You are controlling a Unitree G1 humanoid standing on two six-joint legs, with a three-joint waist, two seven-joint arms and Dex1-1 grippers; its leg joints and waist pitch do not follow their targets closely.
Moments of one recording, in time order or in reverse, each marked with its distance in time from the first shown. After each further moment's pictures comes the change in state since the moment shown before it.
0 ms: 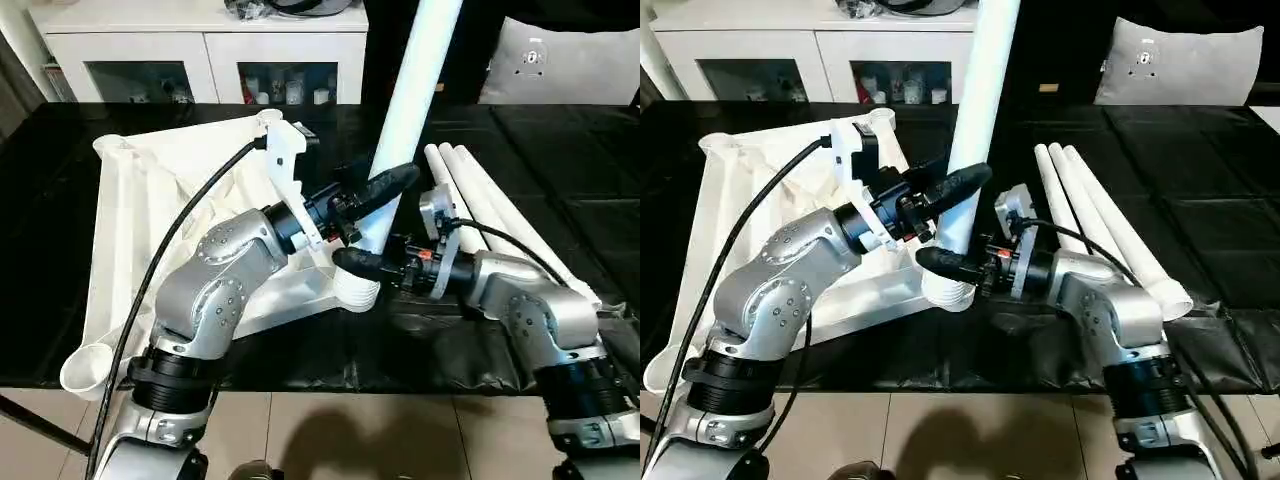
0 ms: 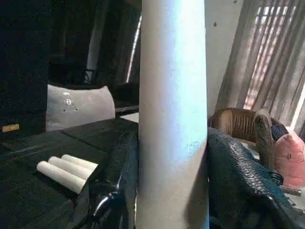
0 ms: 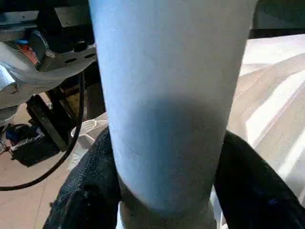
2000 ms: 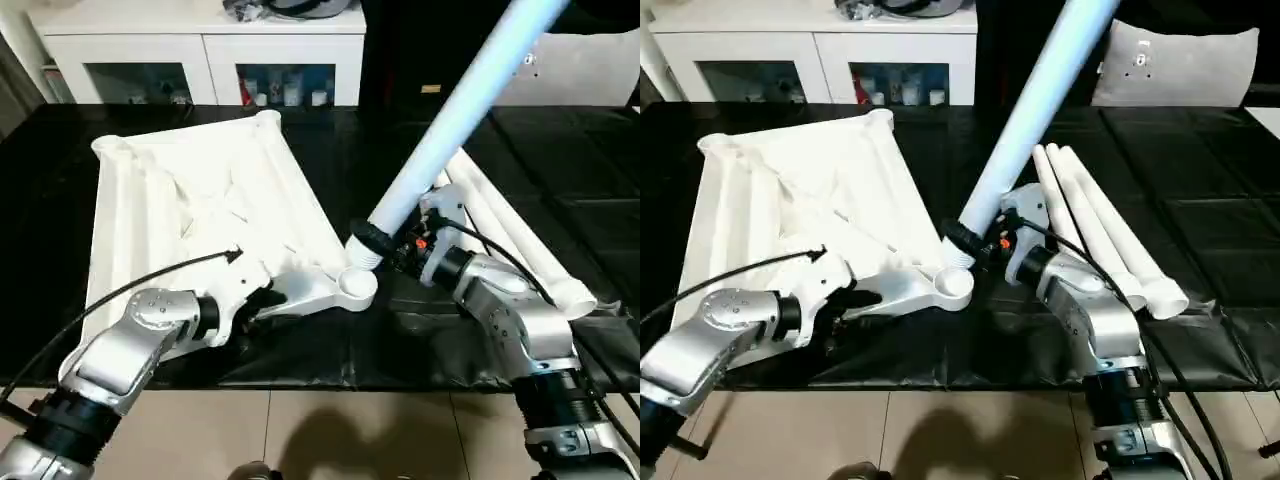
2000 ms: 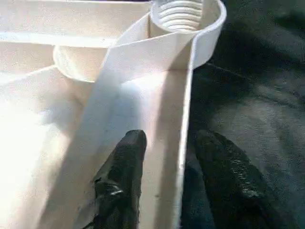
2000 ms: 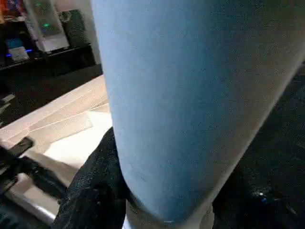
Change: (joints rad) left arm 0.212 0.464 -0.224 0.208 0.357 -0.101 -0.237; right arm 0.044 0.101 -0.044 0.073 -0.165 -0.240 -0.285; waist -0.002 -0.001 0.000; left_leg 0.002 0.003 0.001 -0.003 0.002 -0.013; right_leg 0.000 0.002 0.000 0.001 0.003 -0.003
